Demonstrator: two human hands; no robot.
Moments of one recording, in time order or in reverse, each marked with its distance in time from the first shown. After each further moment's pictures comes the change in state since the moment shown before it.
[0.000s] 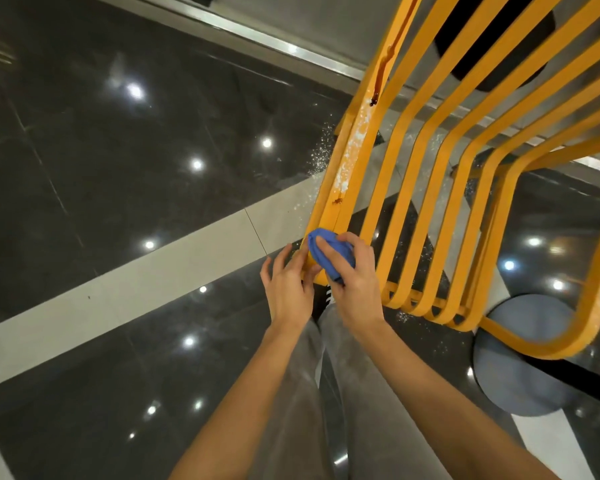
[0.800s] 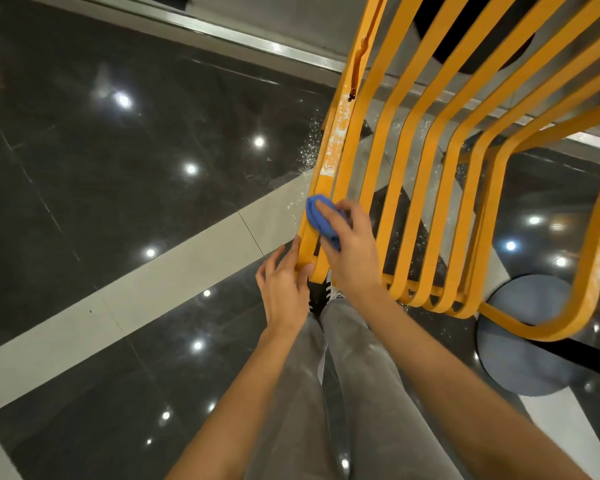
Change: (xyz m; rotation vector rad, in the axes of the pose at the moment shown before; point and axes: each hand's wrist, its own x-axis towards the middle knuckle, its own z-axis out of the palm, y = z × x) left_hand 0.001 0.007 -0.002 -0.033 -0.021 -0.021; right_hand 0.045 0.002 -0.010 0.001 0.034 0.129
